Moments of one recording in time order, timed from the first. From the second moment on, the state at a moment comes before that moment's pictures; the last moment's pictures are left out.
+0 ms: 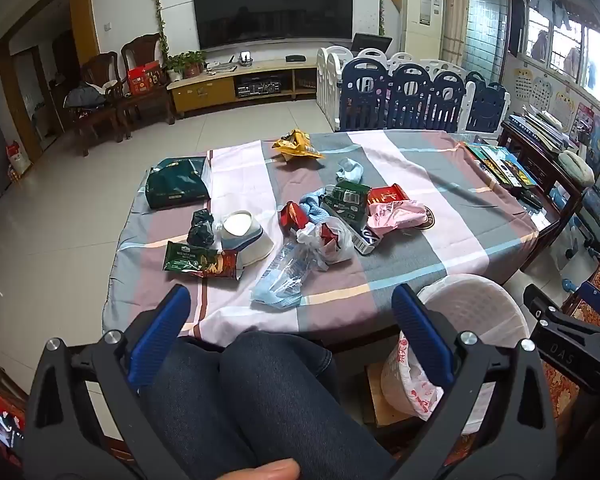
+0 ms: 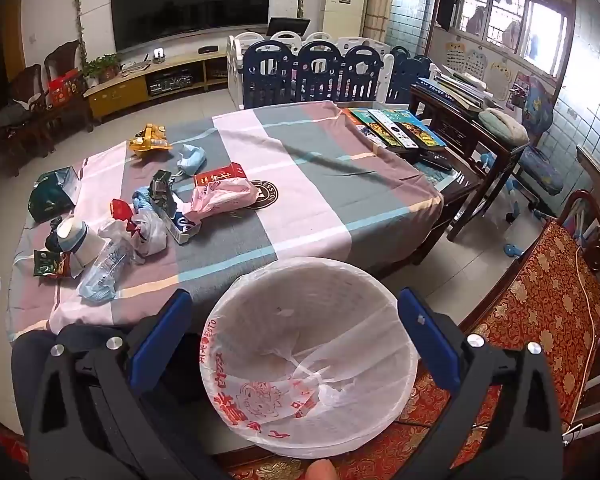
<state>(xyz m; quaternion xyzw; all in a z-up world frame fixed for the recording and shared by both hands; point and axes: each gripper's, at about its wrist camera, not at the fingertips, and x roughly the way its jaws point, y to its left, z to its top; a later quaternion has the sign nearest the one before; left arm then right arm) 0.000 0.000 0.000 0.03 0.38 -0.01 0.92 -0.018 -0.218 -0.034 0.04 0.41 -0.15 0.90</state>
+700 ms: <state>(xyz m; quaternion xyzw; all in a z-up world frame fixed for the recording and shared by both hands) -0.009 -0.003 0.009 0.03 0.38 -0.01 0.93 -0.032 -0.212 0.000 0.06 0.39 -0.09 0.92</state>
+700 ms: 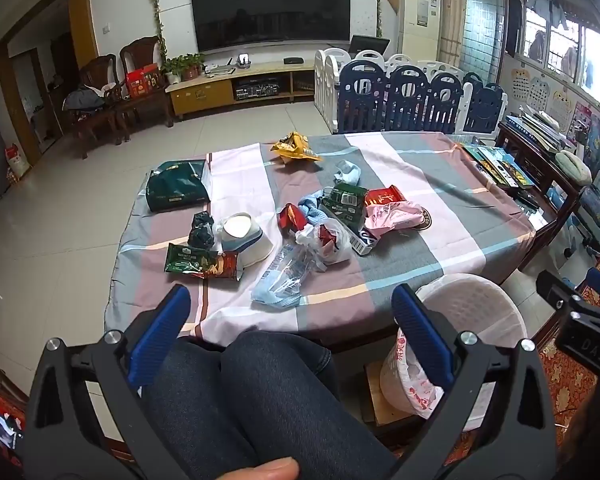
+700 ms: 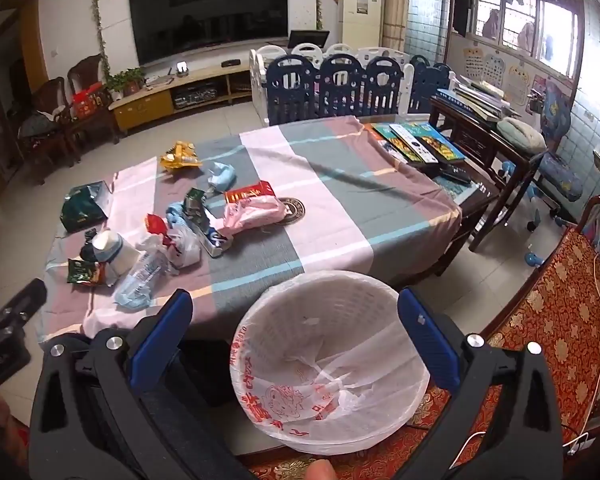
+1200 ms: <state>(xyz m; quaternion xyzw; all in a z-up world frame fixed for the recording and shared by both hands) -0.017 -0.001 0.017 0.03 0.37 -0.02 0.93 -0.035 -0.207 0.004 0.05 0.38 -0.08 0.92</state>
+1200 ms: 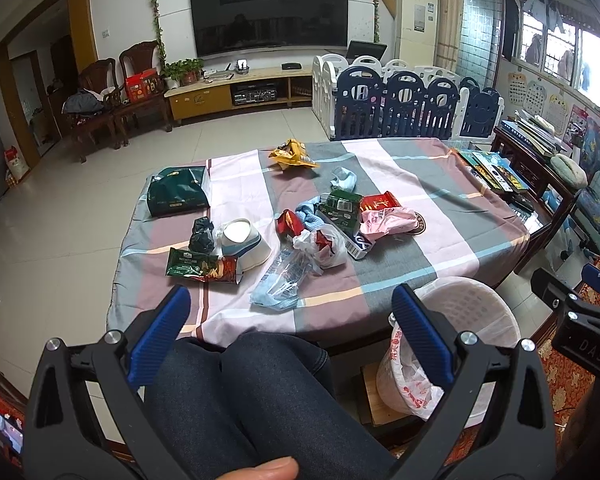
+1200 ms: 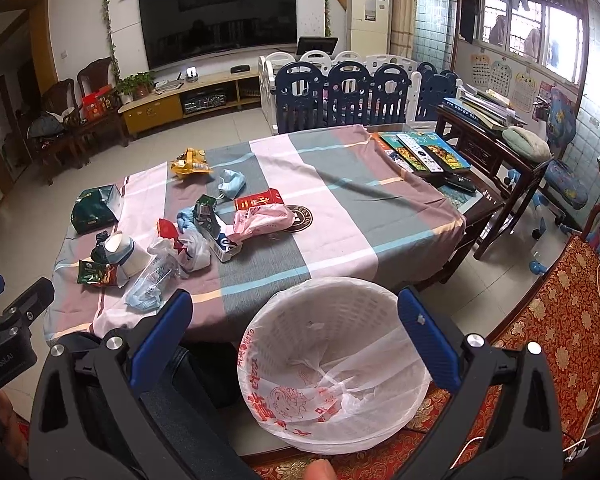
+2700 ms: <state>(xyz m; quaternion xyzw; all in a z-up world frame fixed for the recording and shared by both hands) -0.012 0.001 0.014 0.02 0.38 -0.03 0.92 -0.026 -0.202 -0.002 0.04 0.39 -0.09 0.92</state>
